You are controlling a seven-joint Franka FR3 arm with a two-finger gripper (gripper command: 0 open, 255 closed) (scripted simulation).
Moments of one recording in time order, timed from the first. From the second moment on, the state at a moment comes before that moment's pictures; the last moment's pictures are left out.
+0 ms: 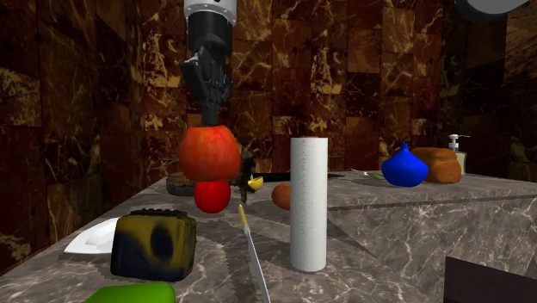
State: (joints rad) arm 0.26 0.34 0.31 -1.36 -0.11 1.72 0.20
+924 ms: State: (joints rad) arm 0.16 0.27 0.27 -1.37 -0.08 1.67 0.07
